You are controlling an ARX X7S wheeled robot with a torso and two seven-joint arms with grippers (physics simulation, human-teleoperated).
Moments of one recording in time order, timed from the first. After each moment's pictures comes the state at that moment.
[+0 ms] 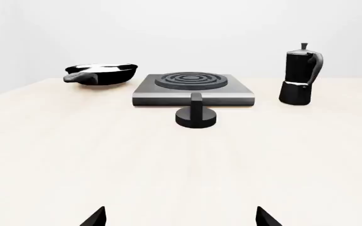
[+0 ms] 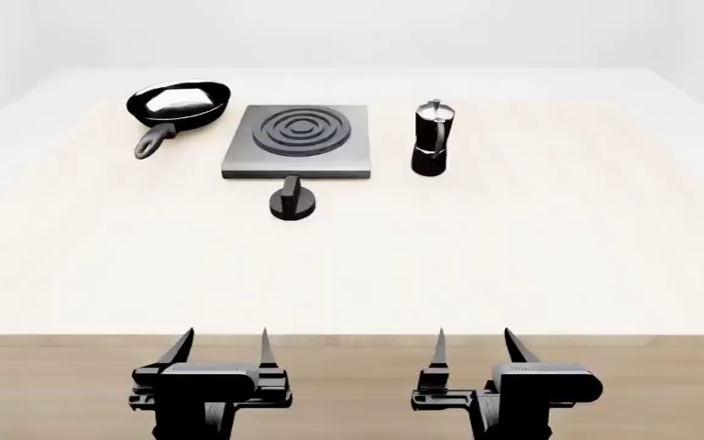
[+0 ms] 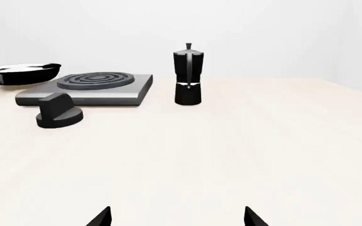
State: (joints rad) left arm 0.00 0.00 0.00 0.00 0.00 0.00 0.00; right arm 0.00 0.00 0.00 0.00 0.00 0.00 0.00
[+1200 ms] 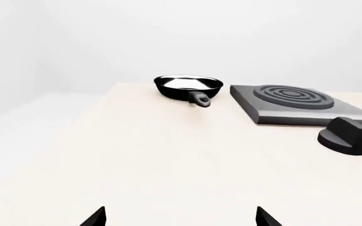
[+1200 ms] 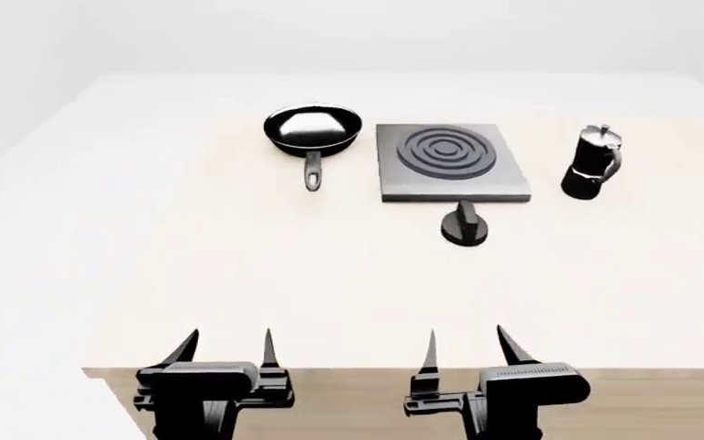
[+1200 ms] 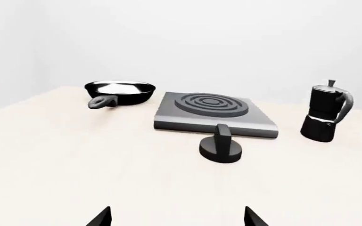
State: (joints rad) left arm 0.00 -0.09 0.11 0.01 -0.14 -0.02 -0.09; right arm 0.00 0.10 -0.14 0.01 0.02 -0.04 0.11
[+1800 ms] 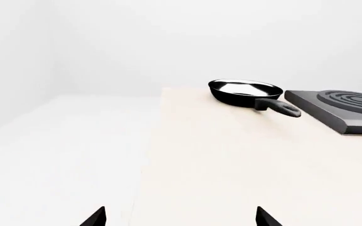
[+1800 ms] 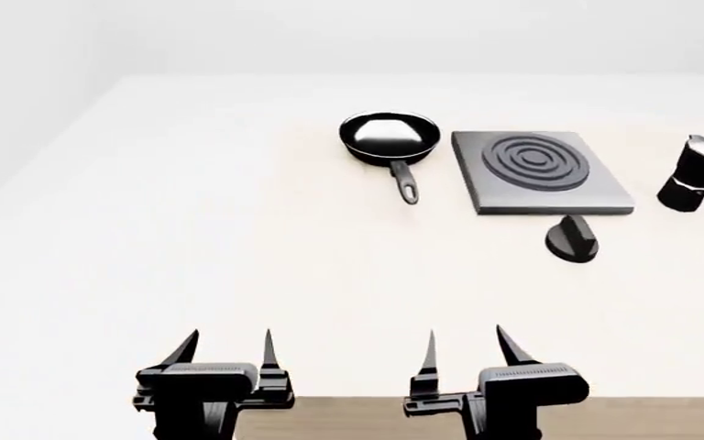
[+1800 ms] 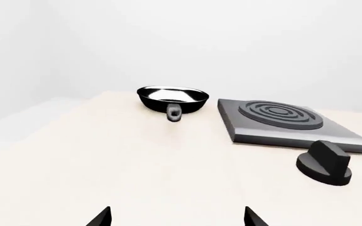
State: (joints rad) left arm 0.00 -0.12 0.15 0.01 -0.17 0.00 -0.13; right arm 0.00 0.13 -0.18 0.01 0.04 -0.05 0.14
